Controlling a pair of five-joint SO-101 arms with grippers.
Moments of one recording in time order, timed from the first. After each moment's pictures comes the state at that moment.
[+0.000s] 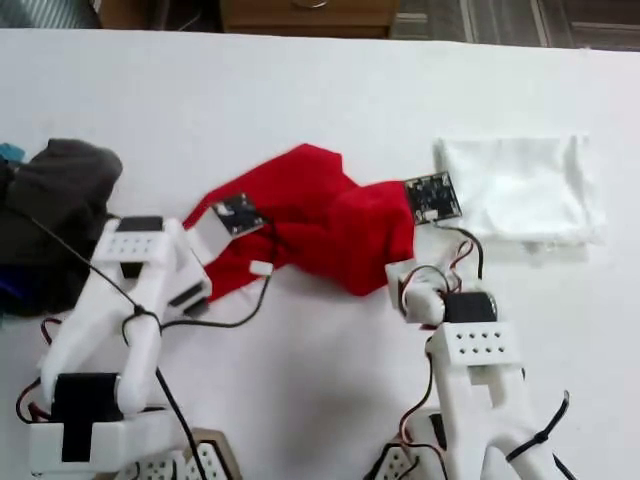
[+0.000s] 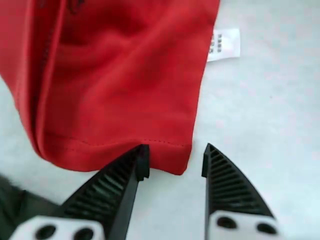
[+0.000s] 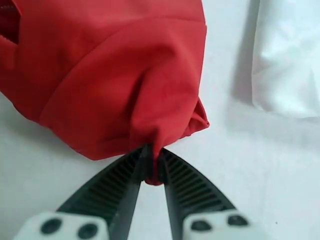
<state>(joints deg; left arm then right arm) -8.9 -9.7 44.4 59.5 -53.9 -7.1 -45.4 64.2 46.4 11.0</state>
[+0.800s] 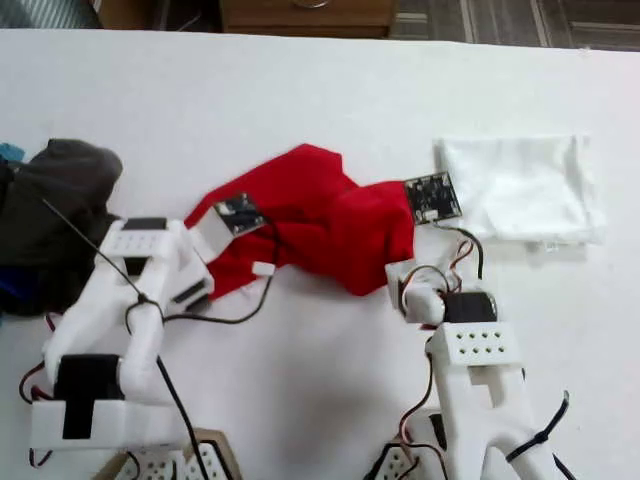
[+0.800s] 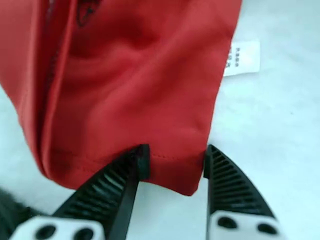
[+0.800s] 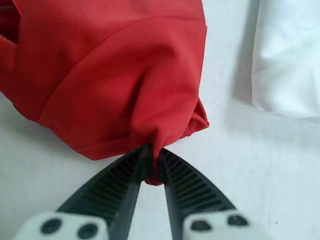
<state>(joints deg) -8.9 -2.5 42.4 54.5 -54.1 -7.1 -45.4 64.2 46.4 11.0</state>
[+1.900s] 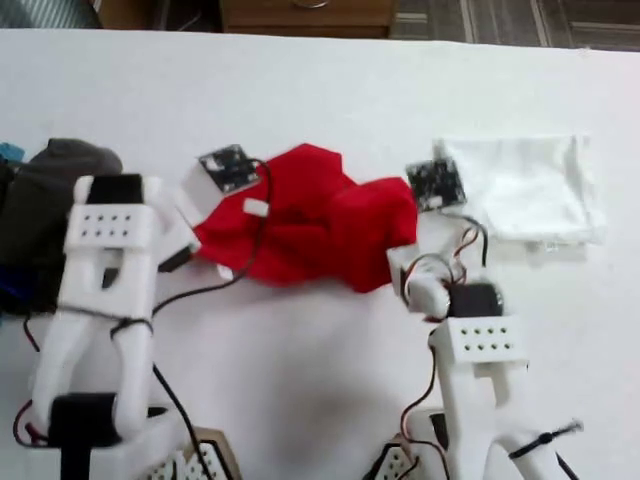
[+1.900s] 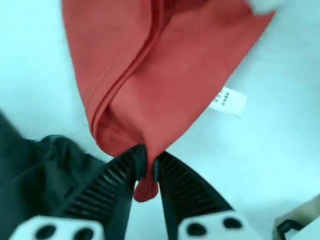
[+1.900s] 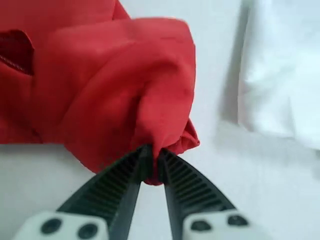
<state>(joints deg) -8.8 -17.1 21.6 83.3 -52.9 -7.1 -45.6 54.2 51.6 11.0</state>
